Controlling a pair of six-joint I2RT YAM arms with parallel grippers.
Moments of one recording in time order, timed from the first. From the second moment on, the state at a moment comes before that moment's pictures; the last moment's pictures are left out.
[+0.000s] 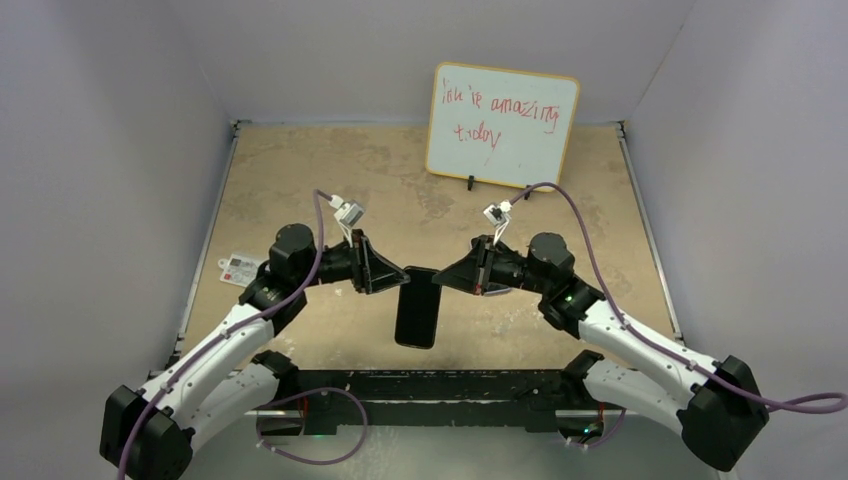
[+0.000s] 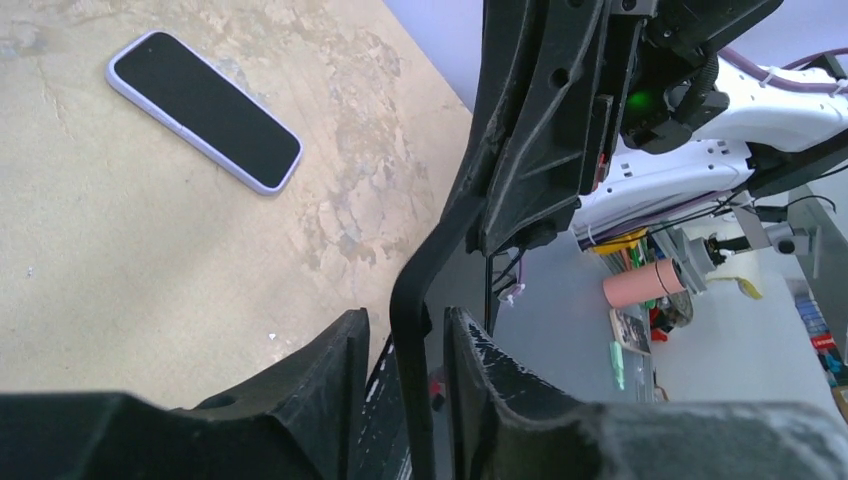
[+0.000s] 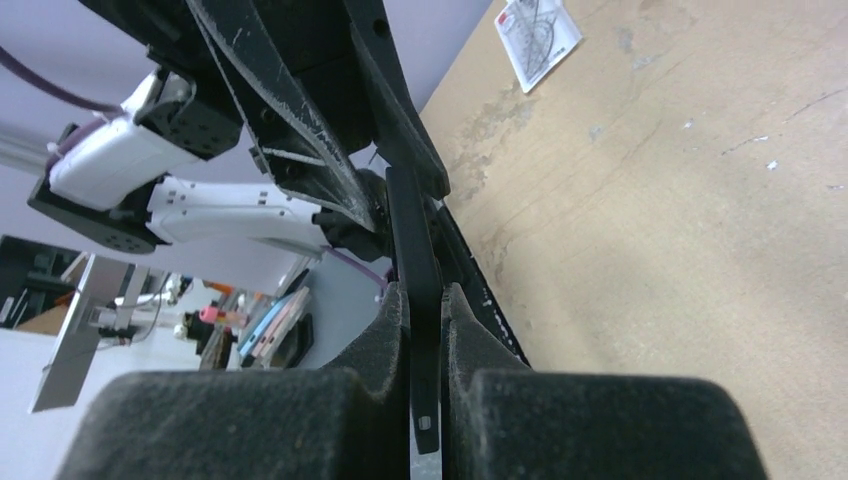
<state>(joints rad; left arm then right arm) -0.51 0.87 0.55 0.12 0.76 -0.64 0.68 0.96 0.53 0.31 -0.60 0.86</state>
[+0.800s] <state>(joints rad) -0.49 0.88 0.35 0.42 0.82 -0.86 0.67 1.03 0.54 0.35 -0.51 0.93</state>
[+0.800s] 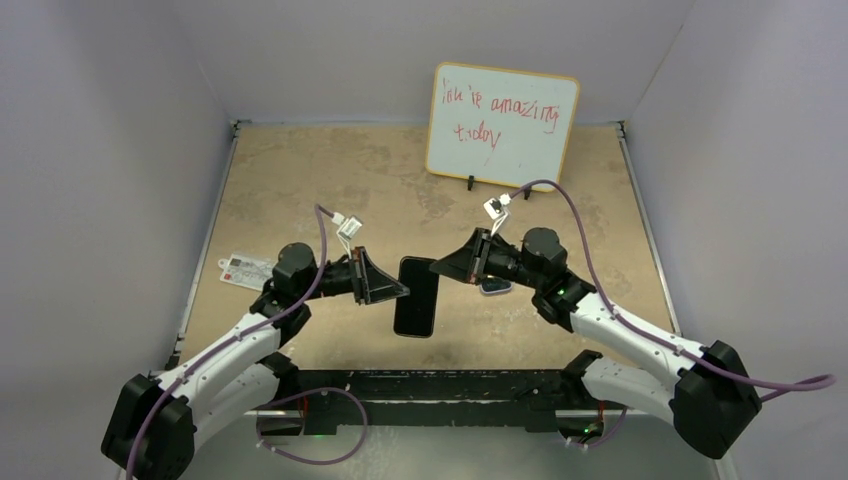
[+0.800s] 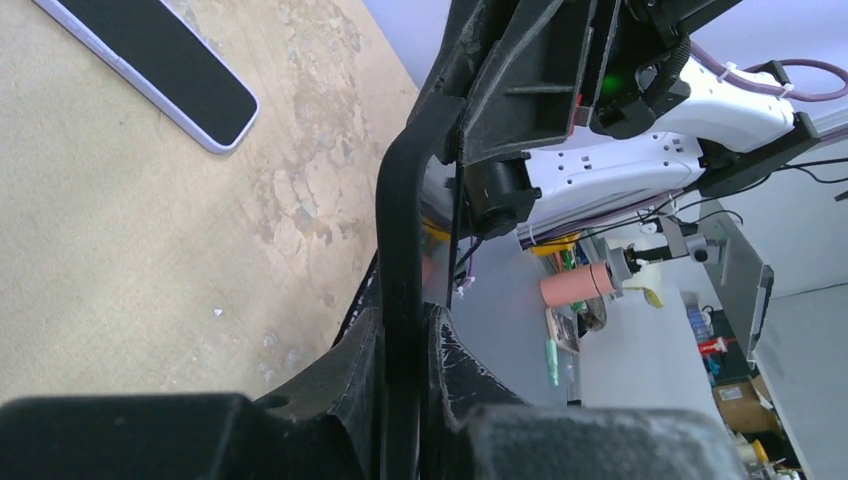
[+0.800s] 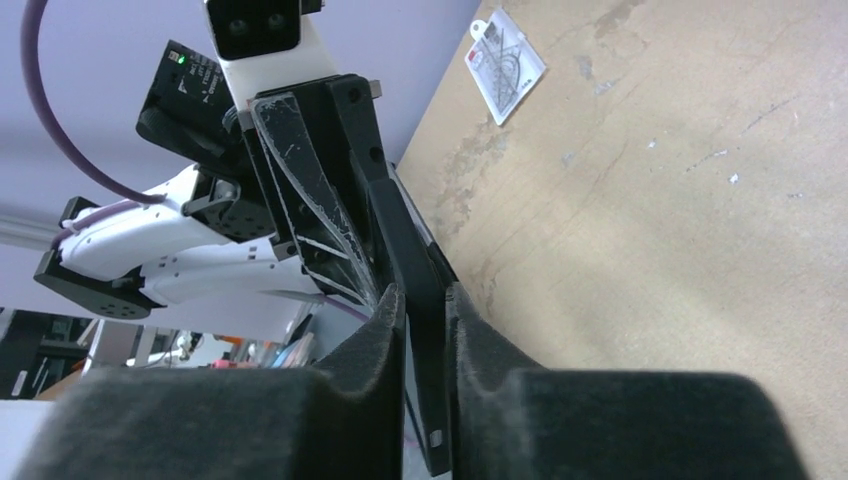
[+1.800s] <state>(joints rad) -0.50 1.10 0.34 0.72 0.54 -0.99 0.67 1.10 0.34 0.52 -0.55 1.01</state>
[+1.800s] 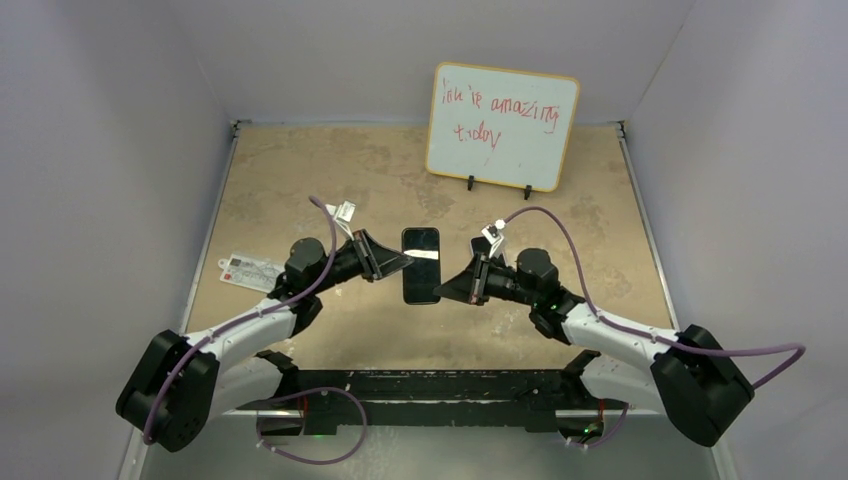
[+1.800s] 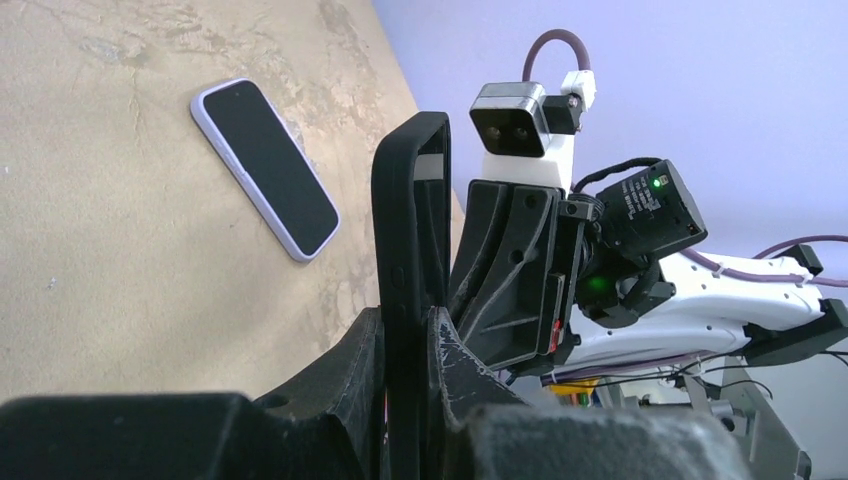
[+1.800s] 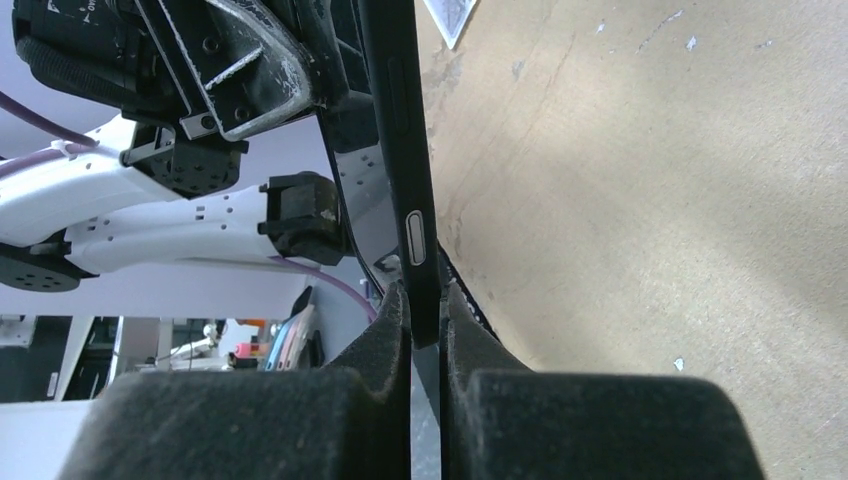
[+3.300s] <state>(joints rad) -0.35 1.66 0.46 0.65 0.58 -0.82 0.68 0.76 0.53 -0.25 -0.15 0.68</state>
